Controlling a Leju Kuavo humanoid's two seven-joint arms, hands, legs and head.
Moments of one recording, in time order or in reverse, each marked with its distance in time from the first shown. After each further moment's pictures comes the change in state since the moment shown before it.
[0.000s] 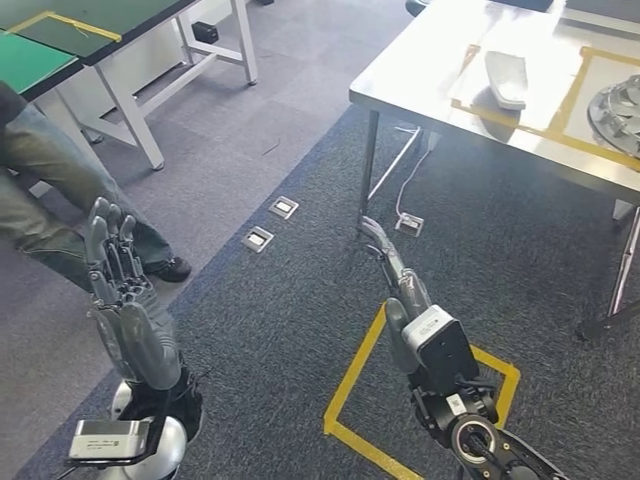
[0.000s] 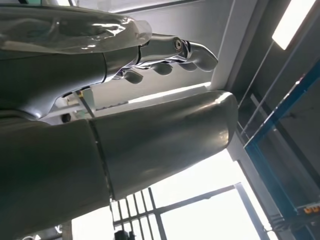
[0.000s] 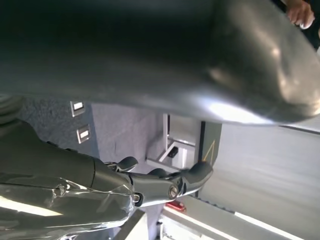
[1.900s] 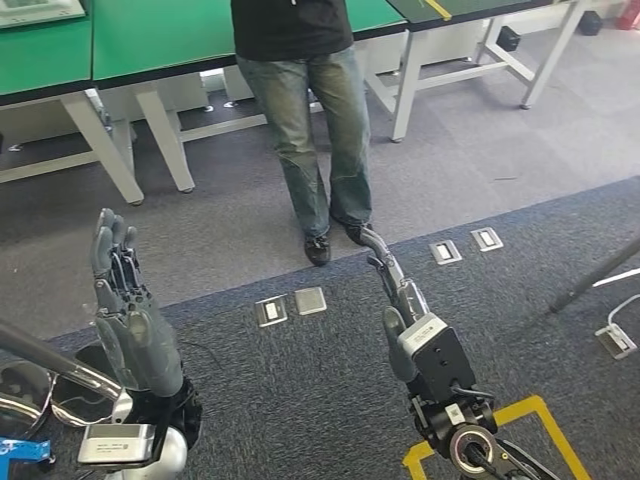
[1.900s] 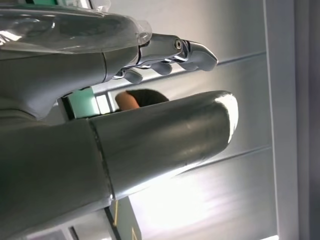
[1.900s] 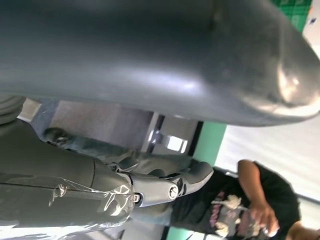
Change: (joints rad) left arm 0.048 -0.003 0.012 -0.014 -0.052 0.000 0.030; right arm 0.018 0.006 0.022 0.007 0.011 -0.020 0.014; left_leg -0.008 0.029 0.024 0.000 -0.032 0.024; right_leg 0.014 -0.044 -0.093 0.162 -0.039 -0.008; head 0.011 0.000
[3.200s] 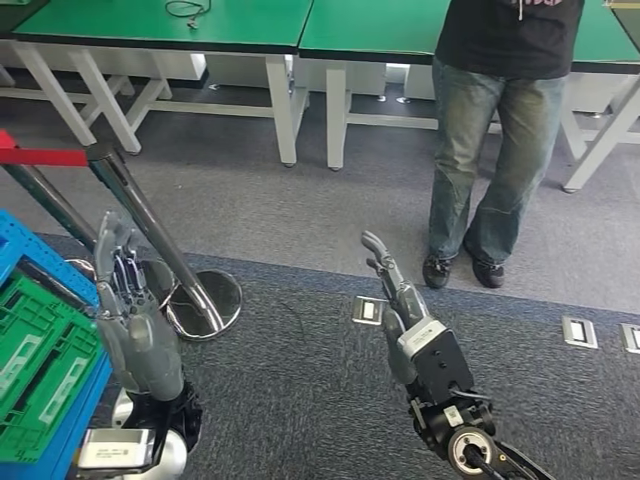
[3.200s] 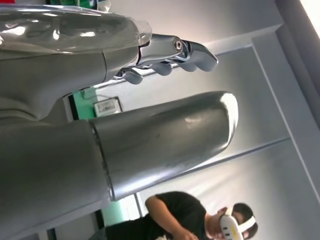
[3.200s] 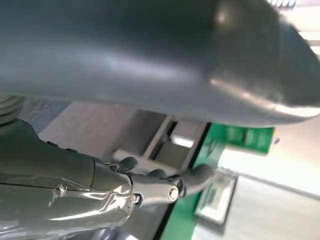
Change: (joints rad) left arm 0.001 -0.003 0.001 0.004 0.004 0.000 -0.012; right arm 0.016 0.000 -0.002 0.005 0.002 0.008 -0.010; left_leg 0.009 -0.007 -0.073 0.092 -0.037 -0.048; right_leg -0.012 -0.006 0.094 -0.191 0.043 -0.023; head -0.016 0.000
